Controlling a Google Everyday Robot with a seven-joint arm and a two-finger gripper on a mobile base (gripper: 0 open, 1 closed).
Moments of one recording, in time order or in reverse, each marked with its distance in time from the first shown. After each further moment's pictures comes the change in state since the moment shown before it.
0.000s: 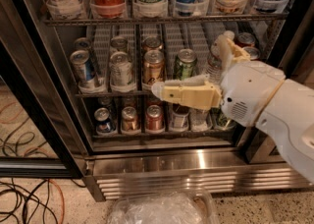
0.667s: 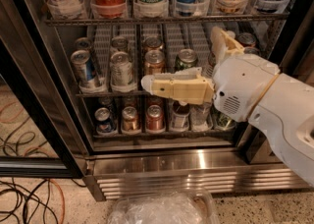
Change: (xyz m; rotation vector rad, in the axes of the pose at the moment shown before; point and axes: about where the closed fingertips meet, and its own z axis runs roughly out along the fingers) arm -0.020 0.012 0.010 -0.003 -0.049 -0.001
